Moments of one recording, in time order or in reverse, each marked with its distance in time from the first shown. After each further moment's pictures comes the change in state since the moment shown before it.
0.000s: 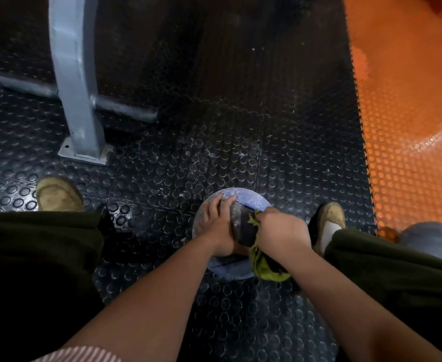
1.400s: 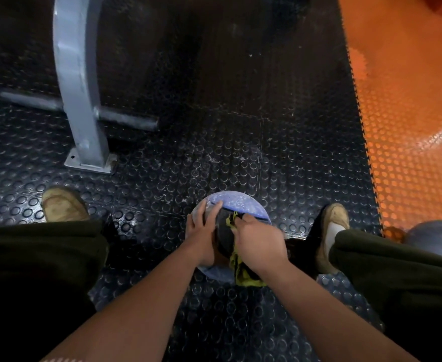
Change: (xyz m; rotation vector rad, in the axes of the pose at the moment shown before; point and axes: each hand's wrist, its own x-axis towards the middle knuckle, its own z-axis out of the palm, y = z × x) left_hand -0.006 -0.036 -0.001 0.112 0.027 -0.082; right_hand -0.002 -0.032 0.011 0.070 0.027 -0.085
